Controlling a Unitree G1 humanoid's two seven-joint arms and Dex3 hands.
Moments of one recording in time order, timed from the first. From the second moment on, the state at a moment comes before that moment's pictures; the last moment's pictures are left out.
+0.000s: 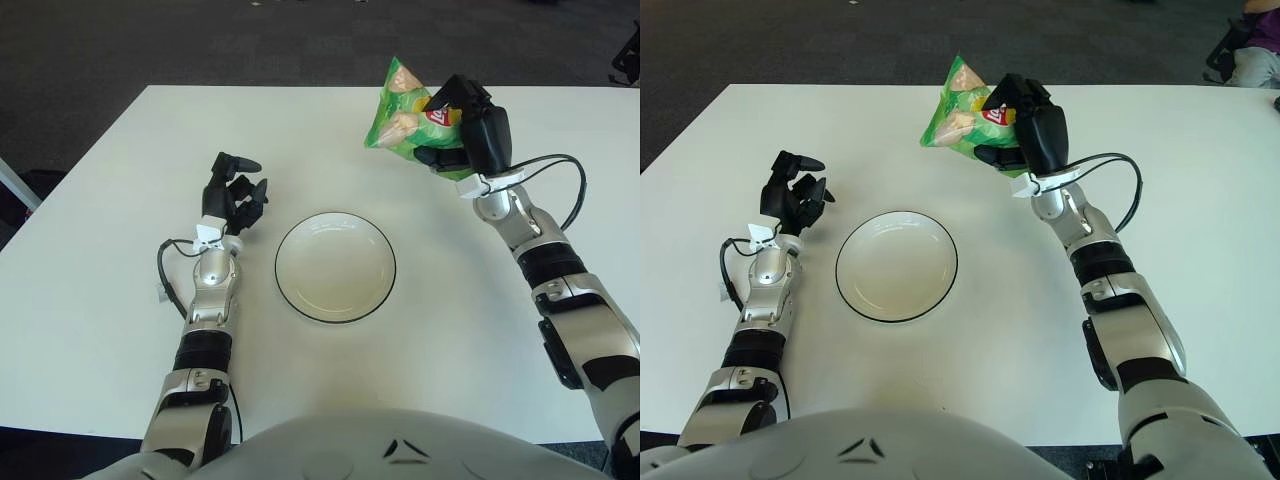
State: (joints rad) left arm -0.20 0.05 0.13 0.34 0.02 -0.47 0.09; right arm -0.64 -0.44 0.24 0.58 -0.60 -0.71 -0.61
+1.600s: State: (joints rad) left arm -0.23 0.05 0.13 0.37 0.05 -0.47 0.11; right arm -0.62 -0.40 0.28 0.47 -0.53 -1.04 -0.18
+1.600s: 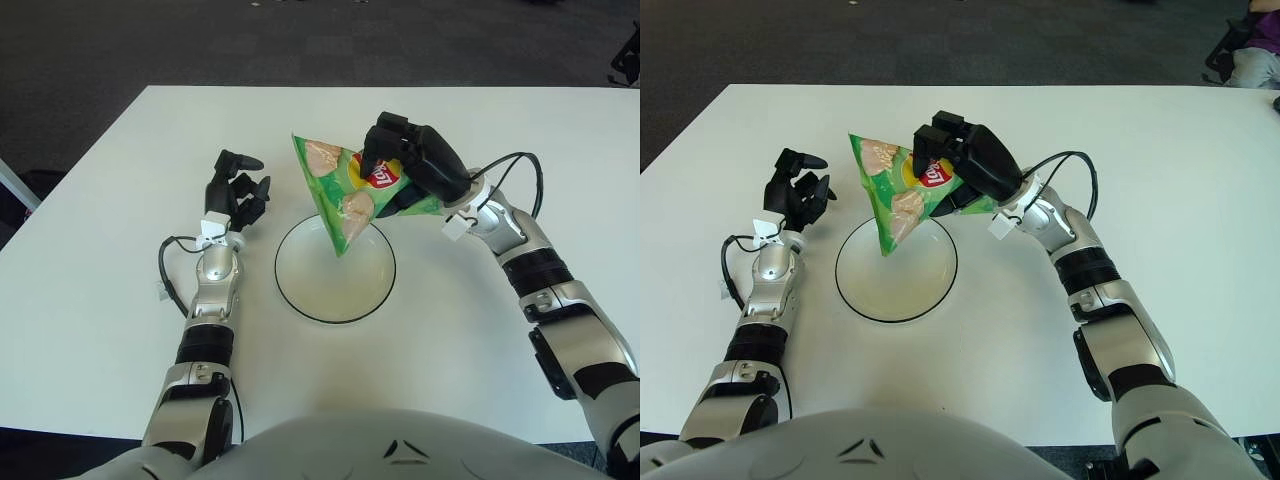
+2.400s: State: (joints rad) left arm -0.25 0.04 0.13 0.39 0.05 -0.47 0.12; right arm -0.65 -0.49 0.30 0.38 -0.39 -0.94 0.16
